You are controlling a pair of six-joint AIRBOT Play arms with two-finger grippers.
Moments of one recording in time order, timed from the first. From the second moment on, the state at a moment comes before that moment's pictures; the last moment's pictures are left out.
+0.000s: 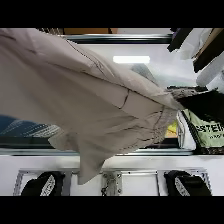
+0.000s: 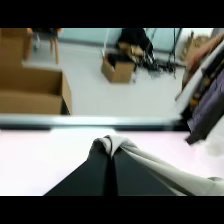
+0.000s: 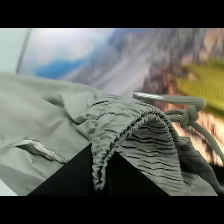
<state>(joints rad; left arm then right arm) 0.26 -0.85 1.80 0.99 -1.10 -1.49 -0.01 -0.67 1.40 -0.96 1.49 1.91</state>
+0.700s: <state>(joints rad) 0.09 -1.52 1.80 0.96 -1.10 -1.48 0.03 -1.33 1.39 -1.16 1.24 1.79</state>
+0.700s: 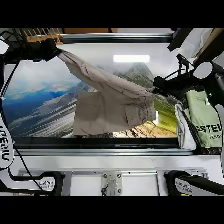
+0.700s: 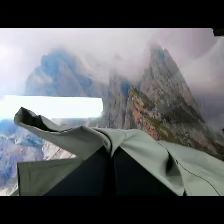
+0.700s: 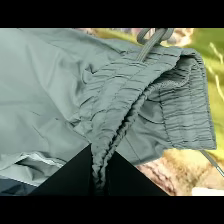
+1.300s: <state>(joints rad) -0.01 -1.16 0.84 1.07 -0.89 -1.47 0.09 -1.28 1.07 -1.47 1.07 1.75</state>
